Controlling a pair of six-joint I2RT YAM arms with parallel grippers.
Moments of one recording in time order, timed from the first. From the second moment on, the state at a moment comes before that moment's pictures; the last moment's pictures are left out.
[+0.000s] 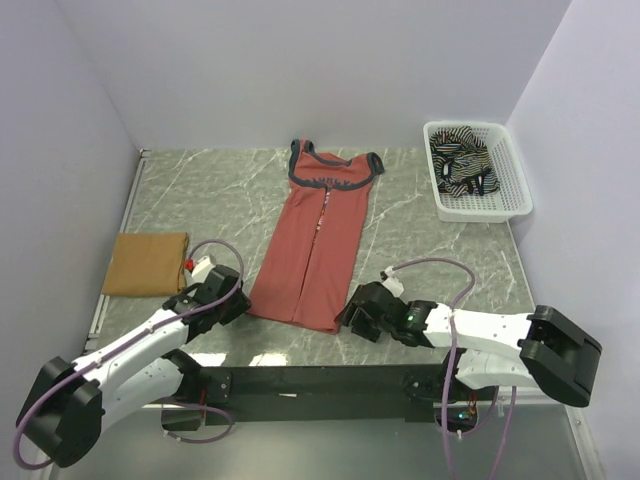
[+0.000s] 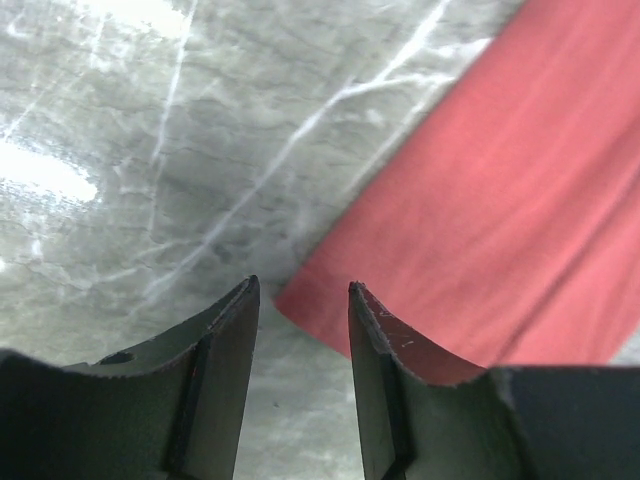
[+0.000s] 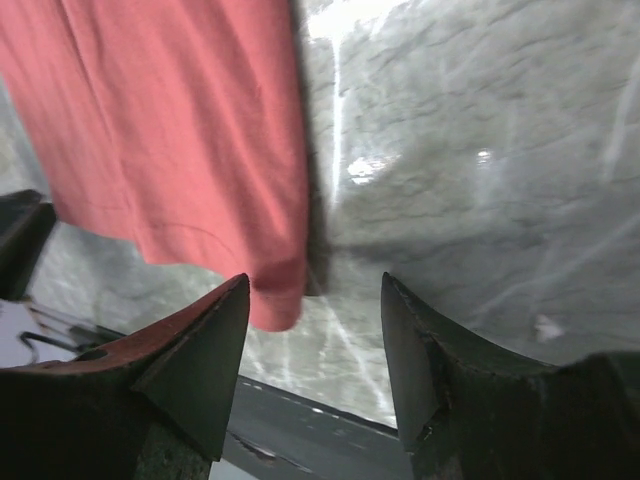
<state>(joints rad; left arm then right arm) -0.57 0.91 0.37 -0.42 -0.27 -1.10 1.00 1.16 0.42 -0.18 0.18 1.39</state>
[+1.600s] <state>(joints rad) -1.37 0.90 0.46 -0.62 -0.30 -1.49 1.39 1.05 0.54 -0.68 0.23 1.32</state>
